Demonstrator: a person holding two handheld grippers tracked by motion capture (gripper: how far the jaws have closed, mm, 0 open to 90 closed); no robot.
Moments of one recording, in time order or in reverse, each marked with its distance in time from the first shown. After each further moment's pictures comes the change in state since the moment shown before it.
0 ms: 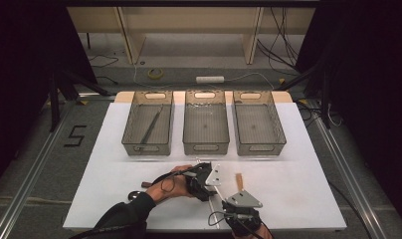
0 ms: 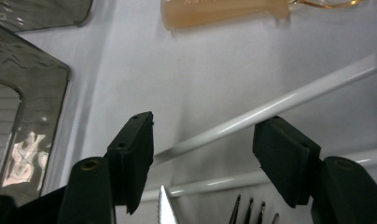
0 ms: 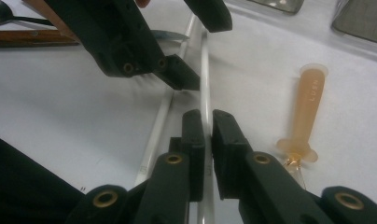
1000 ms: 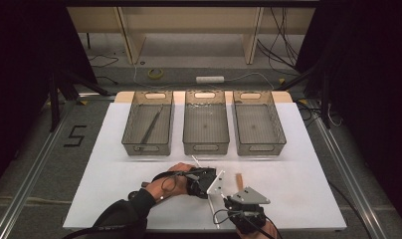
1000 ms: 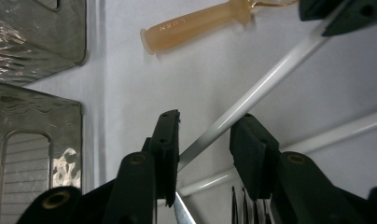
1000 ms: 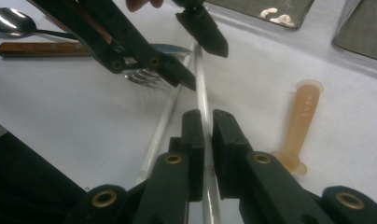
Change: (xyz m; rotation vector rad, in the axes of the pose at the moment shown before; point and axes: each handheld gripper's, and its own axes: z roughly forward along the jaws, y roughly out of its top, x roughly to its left) left arm -0.011 0.014 -0.018 0.032 0.013 0.238; right arm -0.014 0.006 -0.008 -0.027 0.065 -0.019
